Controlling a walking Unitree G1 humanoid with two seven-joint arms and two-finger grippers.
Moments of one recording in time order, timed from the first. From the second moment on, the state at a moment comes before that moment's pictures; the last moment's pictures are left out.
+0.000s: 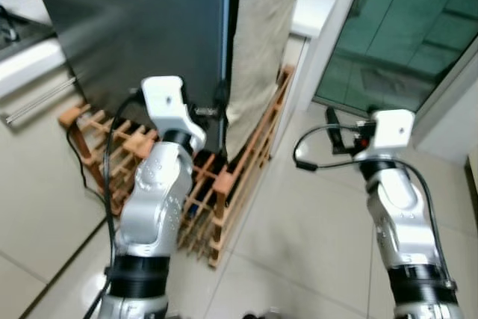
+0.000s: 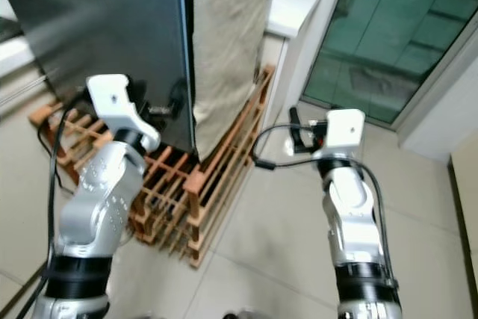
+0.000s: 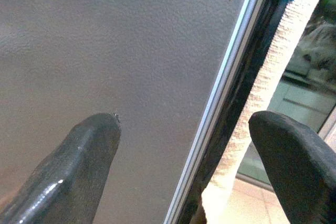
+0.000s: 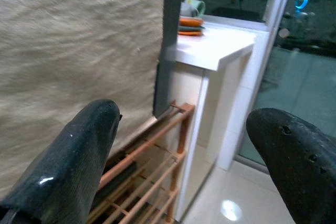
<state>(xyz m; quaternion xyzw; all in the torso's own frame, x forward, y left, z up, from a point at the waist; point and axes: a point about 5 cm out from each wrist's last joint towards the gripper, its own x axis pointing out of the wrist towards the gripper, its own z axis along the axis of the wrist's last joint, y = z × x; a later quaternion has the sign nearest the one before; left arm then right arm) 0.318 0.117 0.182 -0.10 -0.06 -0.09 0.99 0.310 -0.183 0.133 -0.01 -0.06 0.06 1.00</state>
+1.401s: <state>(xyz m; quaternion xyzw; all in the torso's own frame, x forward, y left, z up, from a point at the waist) 0.358 0.048 0.201 -0.14 -0.08 -0.21 0.96 0.292 -0.186 0.125 -0.02 -0.05 0.05 1.00</state>
